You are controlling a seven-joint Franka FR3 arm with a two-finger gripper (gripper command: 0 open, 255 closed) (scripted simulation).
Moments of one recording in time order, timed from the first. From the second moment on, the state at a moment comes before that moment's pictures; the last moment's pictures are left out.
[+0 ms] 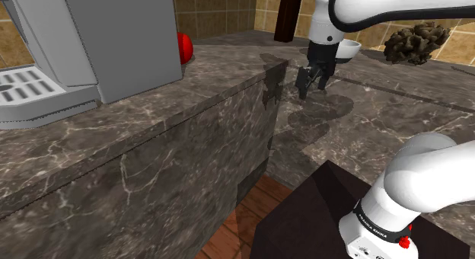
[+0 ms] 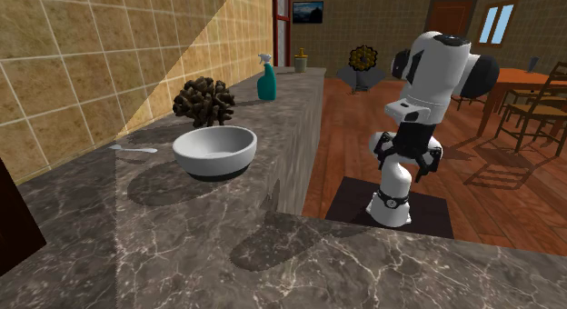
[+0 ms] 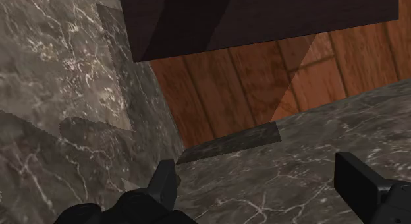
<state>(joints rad) -0.02 -0.76 0.04 -2.46 -0.09 1.69 0.12</state>
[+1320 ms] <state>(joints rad) -0.12 -0.31 -0.27 -1.95 -0.20 1.66 -0.30</state>
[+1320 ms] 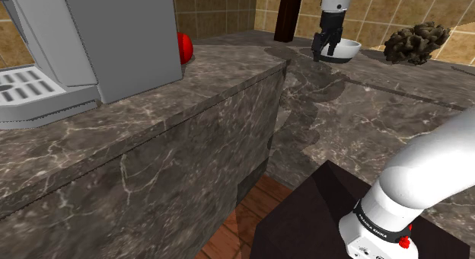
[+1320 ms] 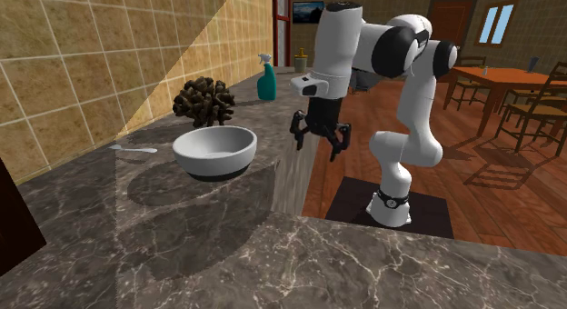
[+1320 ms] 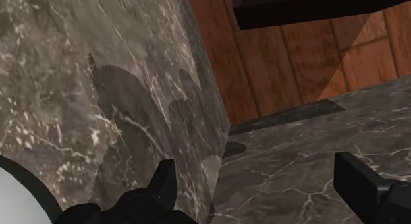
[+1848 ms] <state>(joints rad) -0.17 0.00 -0.38 -1.57 -0.12 1.60 -0.51</state>
